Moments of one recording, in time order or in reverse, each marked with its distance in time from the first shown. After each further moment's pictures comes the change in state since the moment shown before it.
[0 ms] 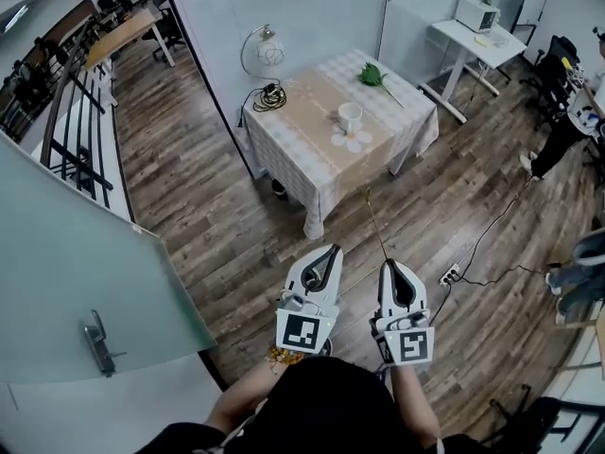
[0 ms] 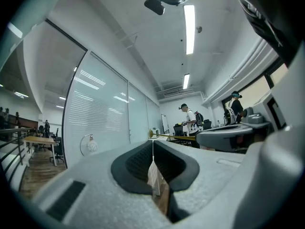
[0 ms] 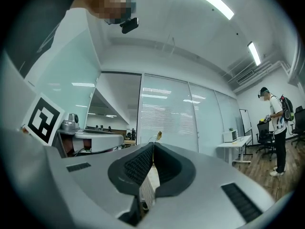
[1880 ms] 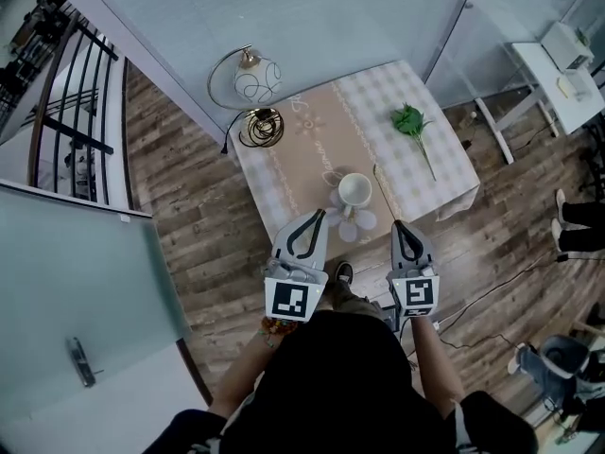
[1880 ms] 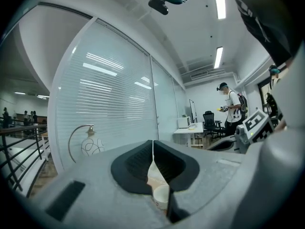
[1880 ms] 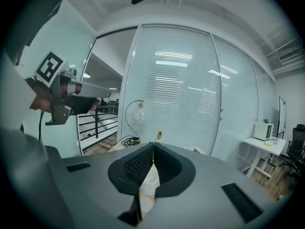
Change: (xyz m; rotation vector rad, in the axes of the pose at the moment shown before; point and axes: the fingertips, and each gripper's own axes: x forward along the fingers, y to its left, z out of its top) left arm 0.467 0.262 -0.079 -0.045 0.158 0.300; right arm 0.493 -0.317 -0.182 -0.133 0.353 0.284
